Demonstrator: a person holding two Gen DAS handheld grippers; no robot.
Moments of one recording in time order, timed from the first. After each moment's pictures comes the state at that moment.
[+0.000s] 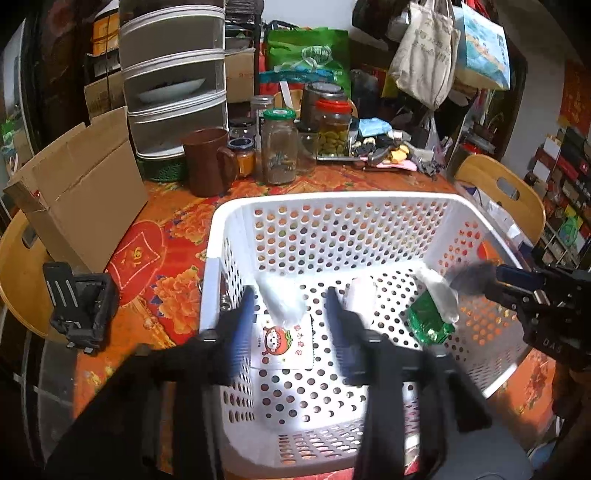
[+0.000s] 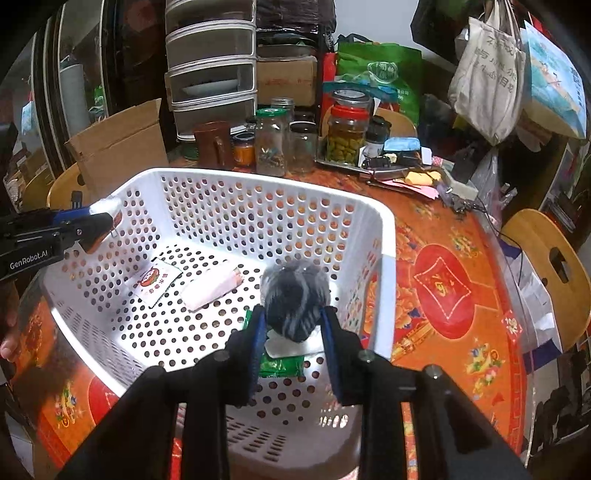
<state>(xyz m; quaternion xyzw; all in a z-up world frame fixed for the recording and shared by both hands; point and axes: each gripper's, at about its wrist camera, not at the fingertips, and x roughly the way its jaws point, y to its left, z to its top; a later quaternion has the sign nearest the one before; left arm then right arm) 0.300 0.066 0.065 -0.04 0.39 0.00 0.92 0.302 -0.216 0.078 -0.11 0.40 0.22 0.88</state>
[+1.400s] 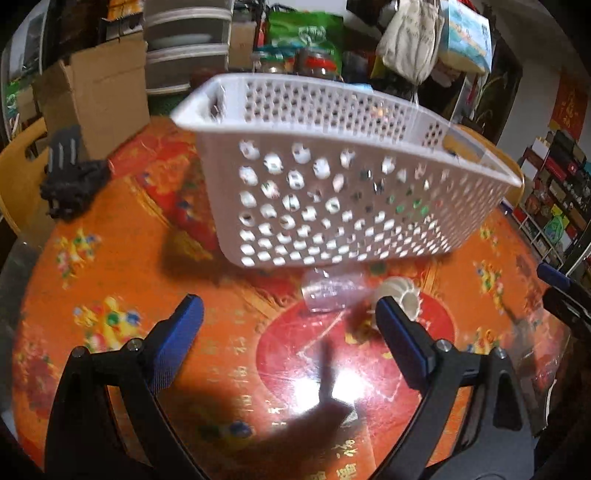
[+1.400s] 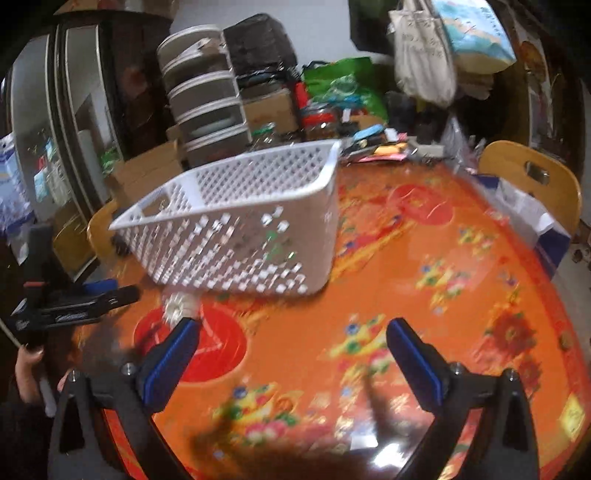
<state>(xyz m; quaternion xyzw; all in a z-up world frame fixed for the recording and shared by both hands) 0.155 0.040 -0.034 -0.07 0.41 -0.02 0.91 0.145 -0.307 0.037 0.03 0.35 0.23 0.91</state>
